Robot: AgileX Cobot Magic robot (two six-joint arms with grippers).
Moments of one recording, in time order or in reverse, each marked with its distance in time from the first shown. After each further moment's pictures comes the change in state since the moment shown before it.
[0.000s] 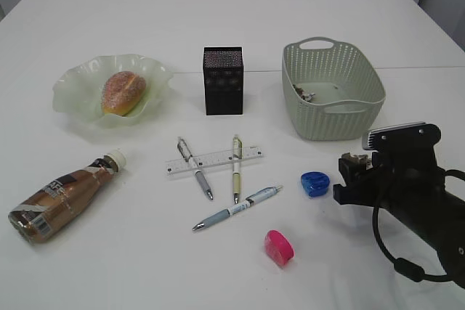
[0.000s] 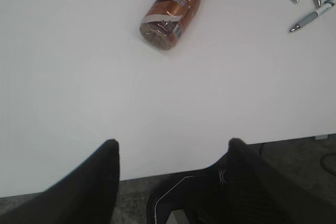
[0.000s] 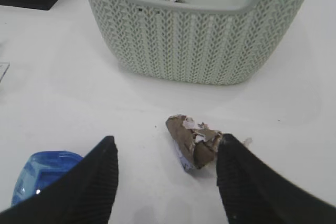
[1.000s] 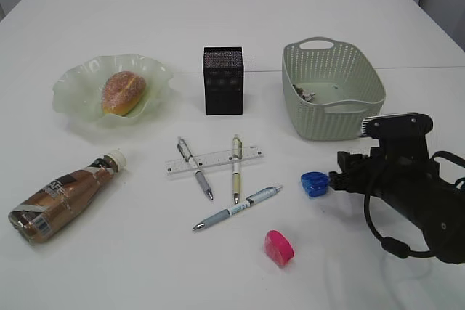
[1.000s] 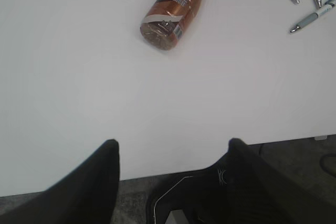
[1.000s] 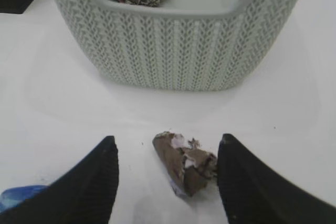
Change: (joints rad) left arm 0.000 0.000 0.000 0.002 0.000 -0.006; right arm 0.000 0.006 -0.082 0.061 0.115 -0.007
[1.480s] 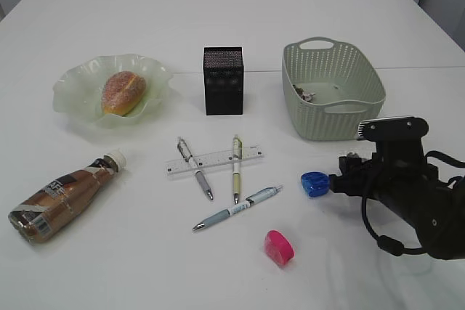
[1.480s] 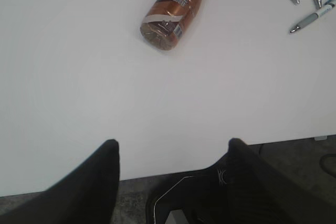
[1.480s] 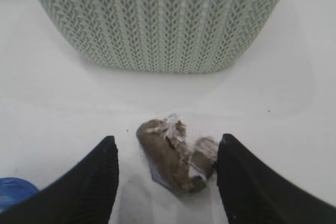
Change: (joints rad) left arm 0.000 0.000 0.000 0.000 0.000 -0.001; right arm 0.000 0.036 -0.034 0.049 0.037 -0.026
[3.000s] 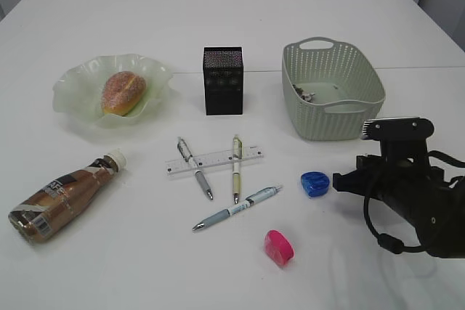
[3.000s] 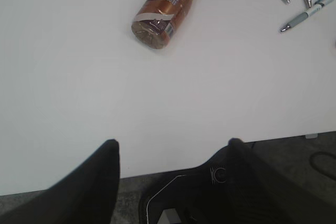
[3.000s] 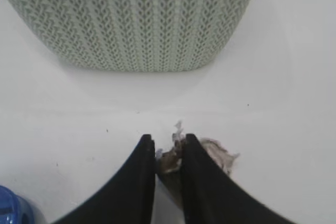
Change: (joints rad) left arm 0.000 0.000 0.000 -0.025 0.000 0.000; right arm 0.000 0.000 -0.001 0.056 0.005 -0.009
